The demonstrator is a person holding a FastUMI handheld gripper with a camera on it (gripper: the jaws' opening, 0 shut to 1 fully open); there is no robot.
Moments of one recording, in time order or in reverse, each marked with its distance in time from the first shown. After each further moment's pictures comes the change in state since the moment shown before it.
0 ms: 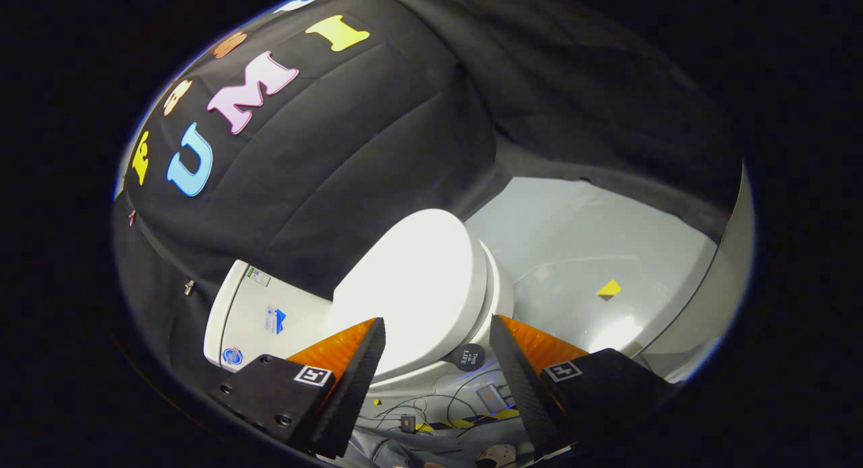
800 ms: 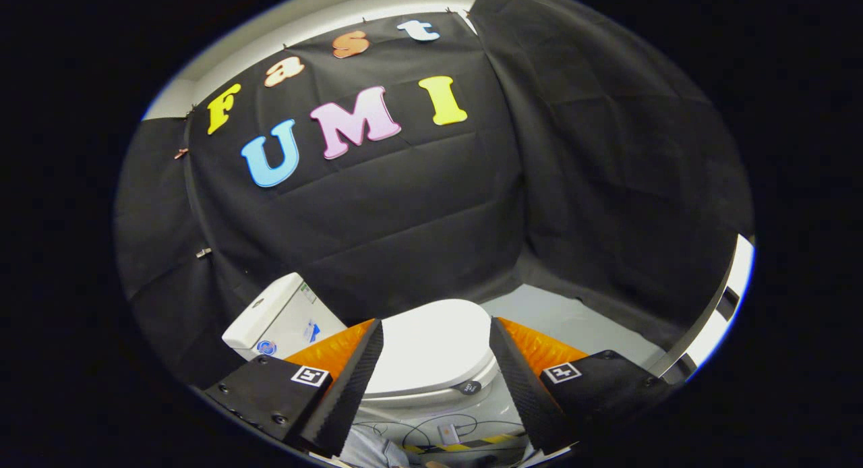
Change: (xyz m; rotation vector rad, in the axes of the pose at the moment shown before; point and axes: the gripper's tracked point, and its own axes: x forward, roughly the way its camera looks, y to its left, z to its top) arm -0.170 0.108 0.068 -0.366 -0.326 0.038
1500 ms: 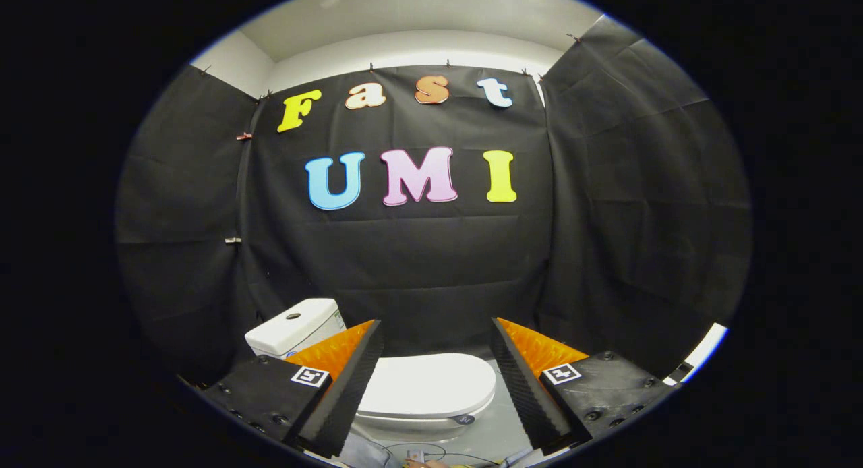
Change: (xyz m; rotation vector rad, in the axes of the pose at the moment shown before) arm -0.111 0.107 0.078 -0.276 -0.286 0.091
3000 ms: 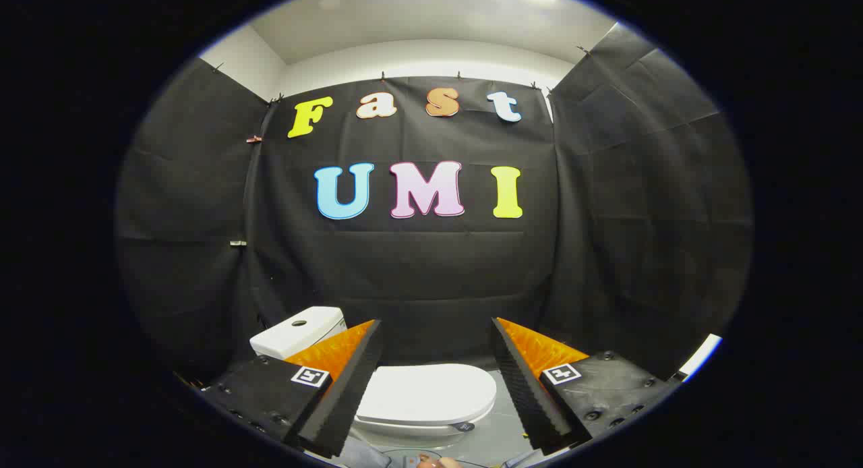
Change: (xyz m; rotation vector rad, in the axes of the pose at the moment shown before) arm -0.014 0.025 0.029 -0.048 -0.084 0.018
